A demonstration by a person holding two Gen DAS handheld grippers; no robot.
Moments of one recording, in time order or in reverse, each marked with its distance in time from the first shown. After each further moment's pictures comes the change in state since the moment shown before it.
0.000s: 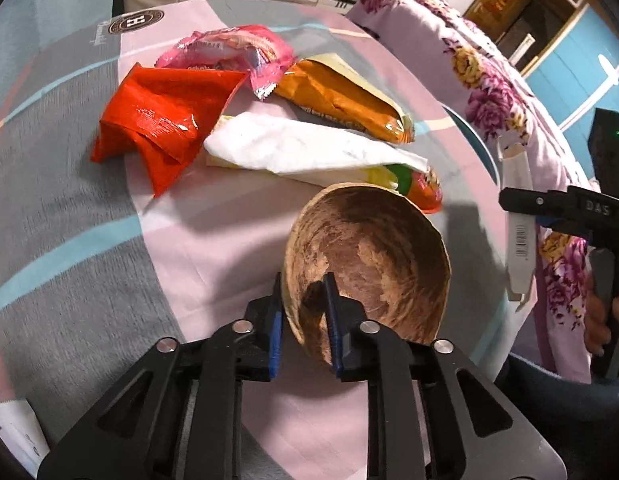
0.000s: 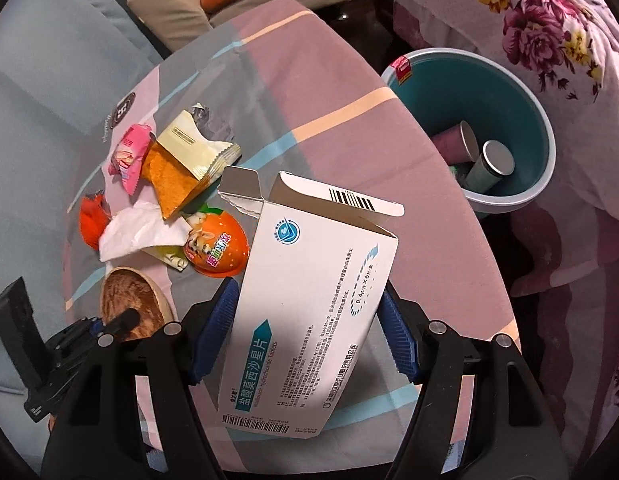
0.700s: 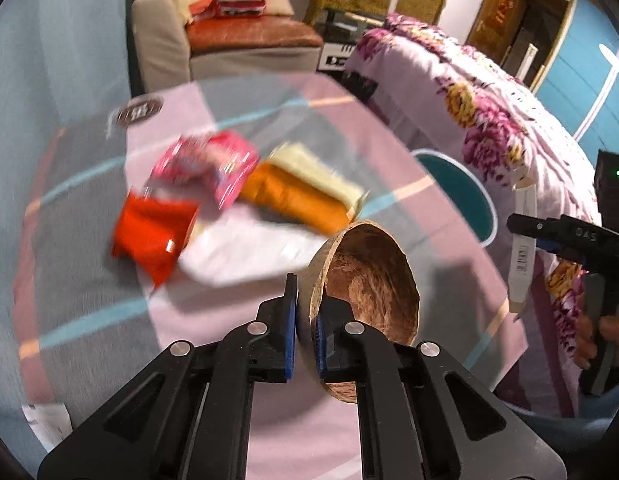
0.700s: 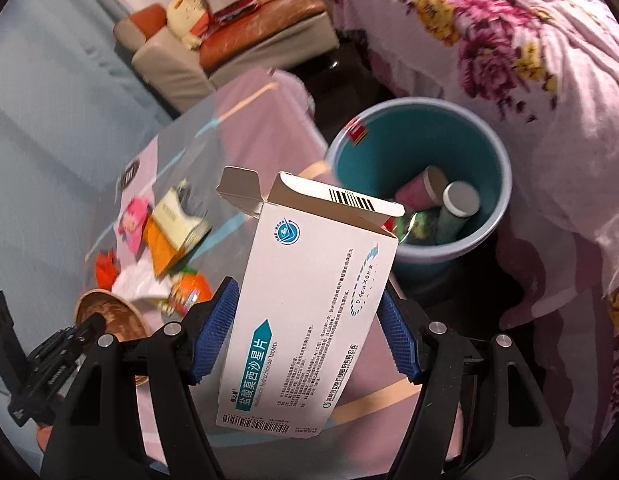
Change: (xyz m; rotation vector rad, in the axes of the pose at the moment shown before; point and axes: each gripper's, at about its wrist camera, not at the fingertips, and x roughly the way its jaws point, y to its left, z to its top) left arm -0.048 -0.080 0.044 0.062 -0.173 0.137; right arm -0.051 -0.073 0.017 0.069 -0.192 0.066
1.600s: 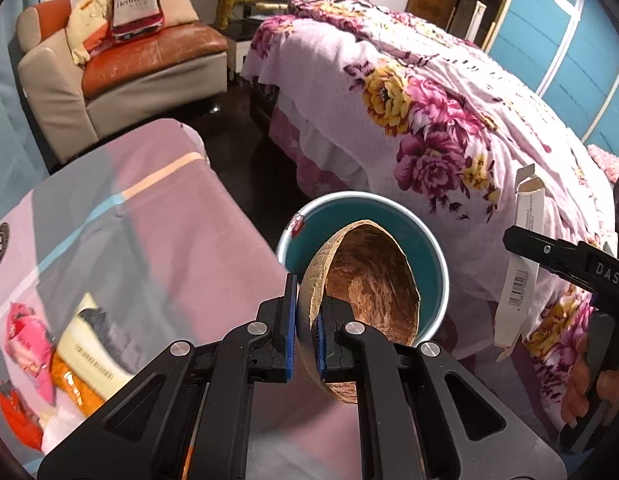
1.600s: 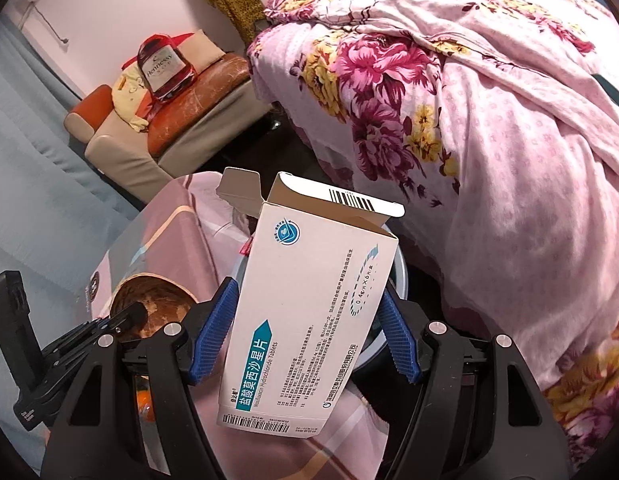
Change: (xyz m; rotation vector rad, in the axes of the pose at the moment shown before) left arm 0.136 -0.175 0.133 0.183 0.056 -0.120; right arm -0.022 -0.116 0.093 0.170 -0.155 -0.065
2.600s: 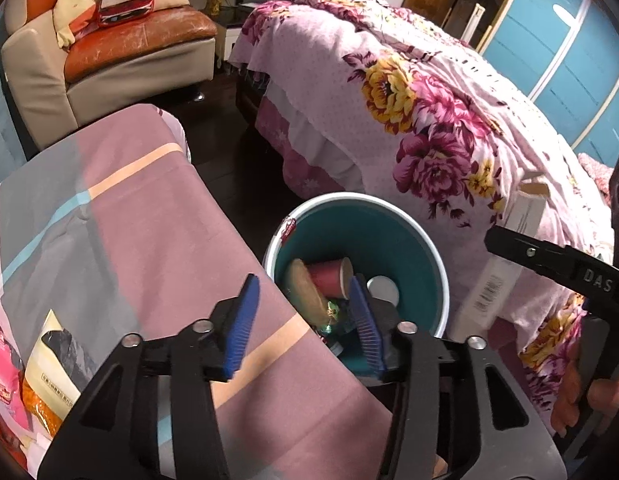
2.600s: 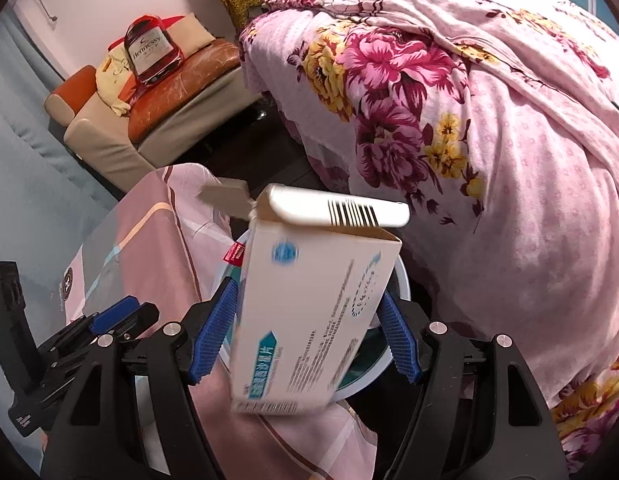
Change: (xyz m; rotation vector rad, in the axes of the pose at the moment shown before) left arm 0.029 0.015 0.010 -0.032 0.021 -0.079; right arm 0.034 0.022 0.017 -0.046 0.033 -0.088
